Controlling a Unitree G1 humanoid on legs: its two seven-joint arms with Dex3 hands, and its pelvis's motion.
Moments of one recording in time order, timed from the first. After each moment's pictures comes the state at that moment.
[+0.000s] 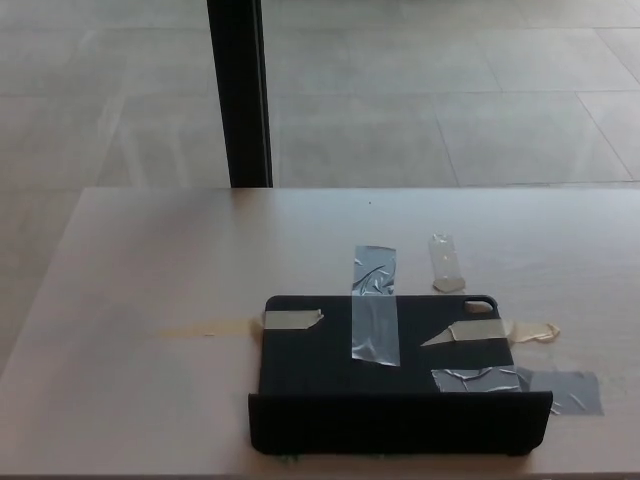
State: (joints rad) left_arm -0.11 0.62 0.59 1.17 -0.17 0.02 -0.09; right_arm -0.09 -0.54 -0.62 1.13 0.12 -0.08 0.03
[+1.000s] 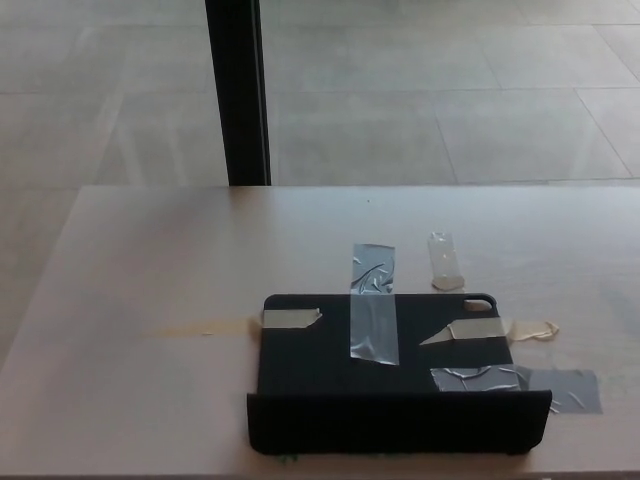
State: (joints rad) left_arm -0.13 0.66 0.66 1.24 -0.25 0.03 -0.12; right_arm -0.30 -0.56 -0.48 0.36 0.22 -0.14 0.08
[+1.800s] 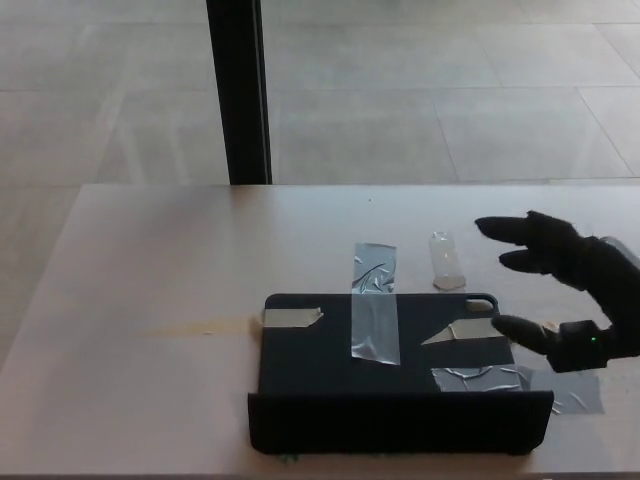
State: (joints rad) left_arm -0.14 0.66 0.66 1.24 -0.26 0.03 -0.12; right_arm -0.34 -0.60 0.22 0.09 -0.10 -0.07 0.21
